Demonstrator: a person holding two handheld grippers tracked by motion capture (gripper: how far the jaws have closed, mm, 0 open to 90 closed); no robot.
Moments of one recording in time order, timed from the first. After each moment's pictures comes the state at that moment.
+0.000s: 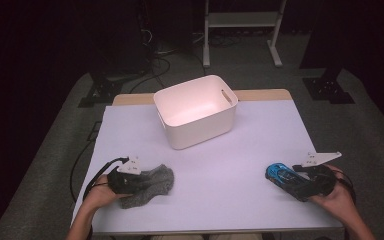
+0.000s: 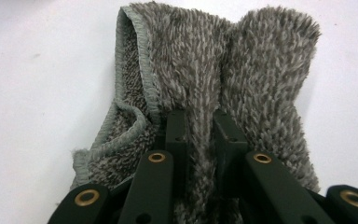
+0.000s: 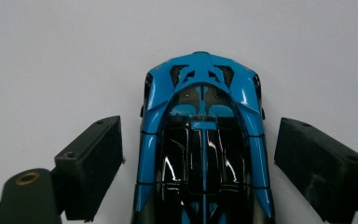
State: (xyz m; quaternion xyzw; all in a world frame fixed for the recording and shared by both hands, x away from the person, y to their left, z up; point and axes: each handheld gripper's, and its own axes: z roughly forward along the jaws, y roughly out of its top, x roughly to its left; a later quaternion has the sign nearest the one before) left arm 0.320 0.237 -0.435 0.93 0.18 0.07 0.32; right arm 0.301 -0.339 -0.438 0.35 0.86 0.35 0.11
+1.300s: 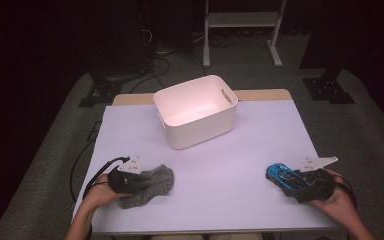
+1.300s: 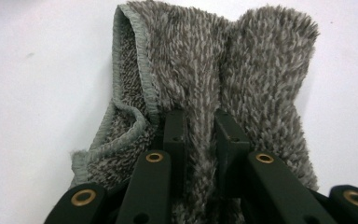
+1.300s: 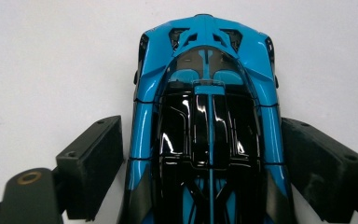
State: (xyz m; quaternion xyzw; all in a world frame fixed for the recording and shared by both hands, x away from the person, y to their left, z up) left arm 0.323 0.236 -0.434 0.93 0.17 0.06 0.31; right arm 0.297 -0.340 -0.453 0.35 0.87 0.32 0.12
